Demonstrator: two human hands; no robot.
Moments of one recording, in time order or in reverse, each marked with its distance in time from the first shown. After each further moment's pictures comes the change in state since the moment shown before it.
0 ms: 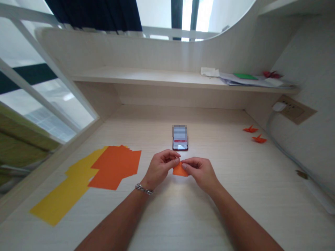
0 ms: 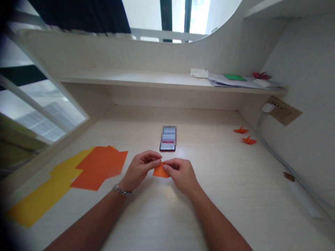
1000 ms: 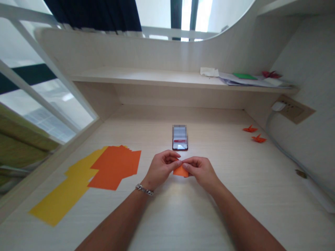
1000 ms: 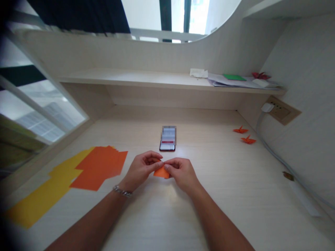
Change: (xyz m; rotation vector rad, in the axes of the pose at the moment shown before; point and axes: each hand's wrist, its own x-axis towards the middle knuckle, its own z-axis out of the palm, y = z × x) left_hand -0.001 -0.005 0.002 0.041 -0.001 -0.030; right_hand 0.002 0.002 -0.001 0.153 -0.043 0.112
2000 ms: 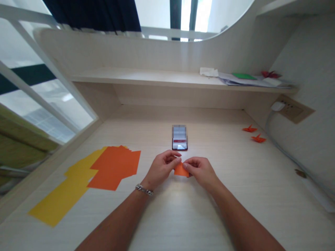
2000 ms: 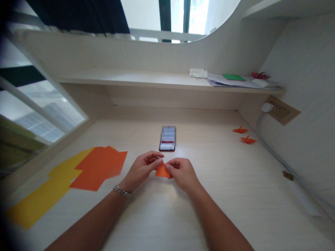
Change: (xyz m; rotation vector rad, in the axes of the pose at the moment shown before) left_hand 0.002 -0.001 0.001 -0.032 -0.045 -0.035; right_hand 0.003 0.003 -0.004 -0.207 0.025 0.014
